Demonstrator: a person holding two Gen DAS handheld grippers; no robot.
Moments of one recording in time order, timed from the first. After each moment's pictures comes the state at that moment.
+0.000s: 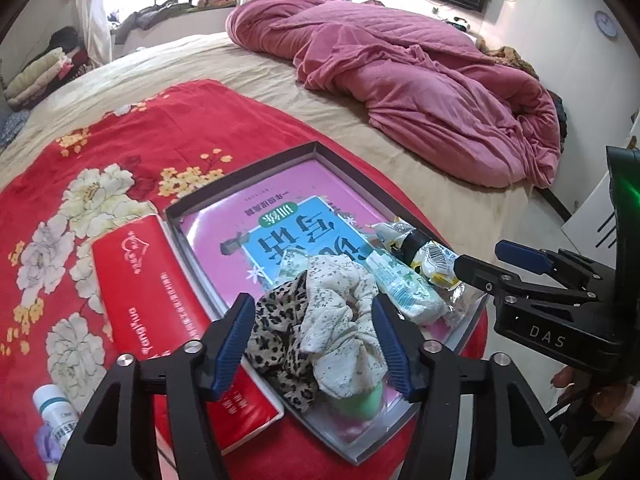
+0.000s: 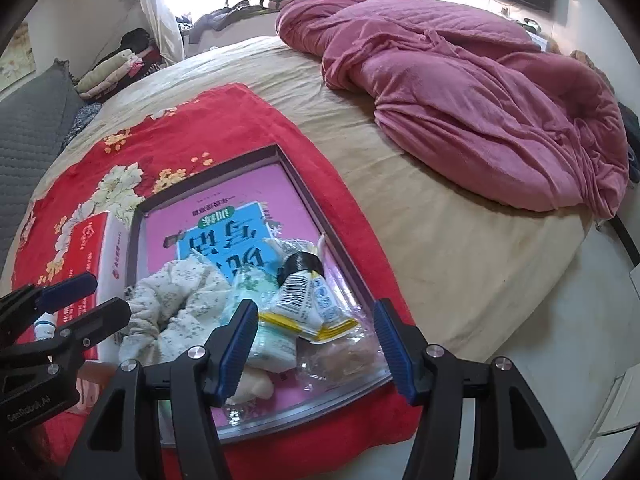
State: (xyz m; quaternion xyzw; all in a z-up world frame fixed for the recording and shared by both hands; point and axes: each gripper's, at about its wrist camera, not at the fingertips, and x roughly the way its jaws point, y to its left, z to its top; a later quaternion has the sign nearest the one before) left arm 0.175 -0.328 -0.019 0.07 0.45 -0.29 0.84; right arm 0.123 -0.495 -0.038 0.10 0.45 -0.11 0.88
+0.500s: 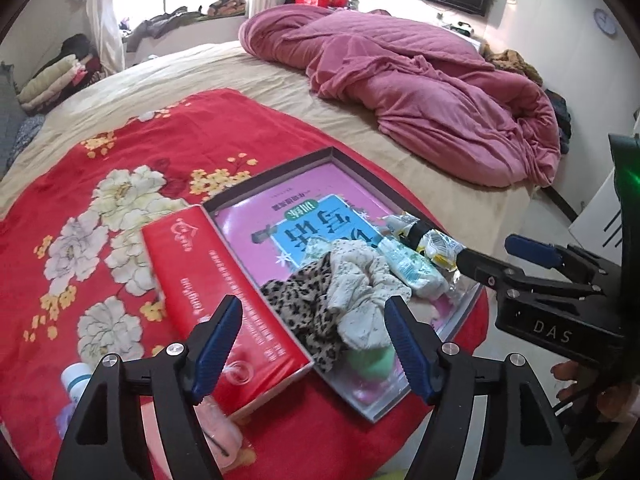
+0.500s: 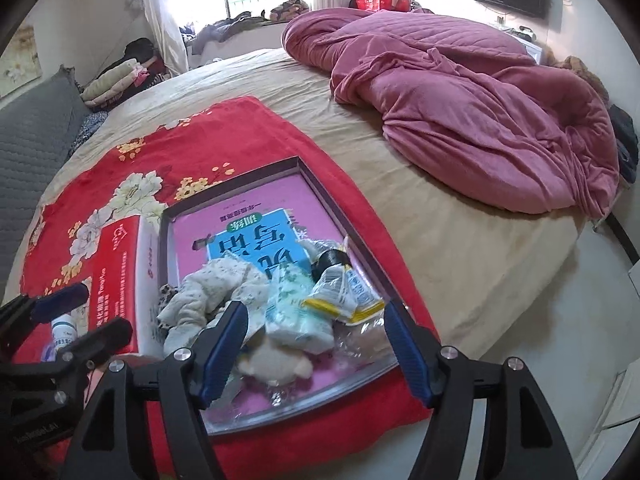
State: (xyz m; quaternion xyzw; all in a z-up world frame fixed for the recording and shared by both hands) left arm 0.148 -0.291 0.005 0.07 0.43 -0.27 0.86; right arm 0.104 -0.463 -0.014 0.10 0.43 -0.12 0.89
